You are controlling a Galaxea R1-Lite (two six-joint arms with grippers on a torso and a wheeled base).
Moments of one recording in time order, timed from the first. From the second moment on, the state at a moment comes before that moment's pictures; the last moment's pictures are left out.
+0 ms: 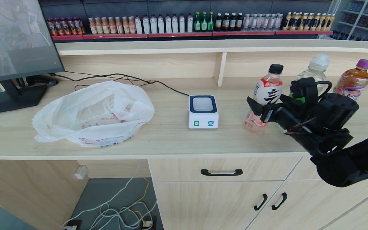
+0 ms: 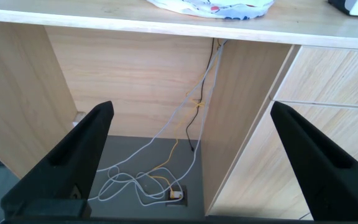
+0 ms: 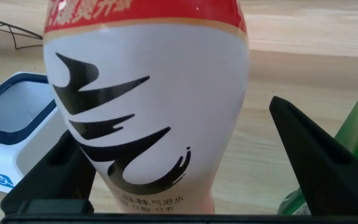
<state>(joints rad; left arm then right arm) 0.00 0.00 0.00 0.00 0.00 0.00 0.24 1.96 -0.82 -1.34 -0.01 -0.05</state>
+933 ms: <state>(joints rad) 0.00 0.00 0.00 0.00 0.00 0.00 0.25 1.98 -0.85 -1.34 -0.01 -0.06</state>
